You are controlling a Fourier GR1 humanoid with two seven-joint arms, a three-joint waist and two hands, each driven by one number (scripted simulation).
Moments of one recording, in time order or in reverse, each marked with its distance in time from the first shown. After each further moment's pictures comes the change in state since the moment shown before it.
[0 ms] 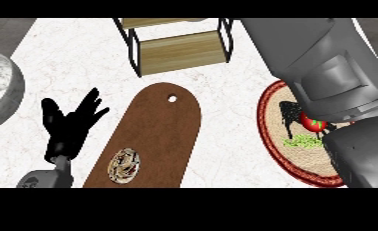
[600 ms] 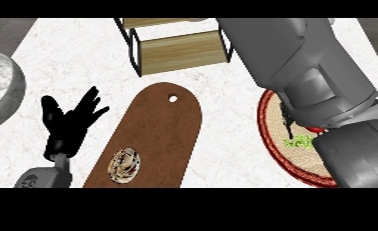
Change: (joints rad) left arm -0.016 0.011 0.001 0.016 0.006 0.005 0.003; right arm 0.020 0.029 0.122 -0.026 0.077 0.098 -0.009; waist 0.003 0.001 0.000
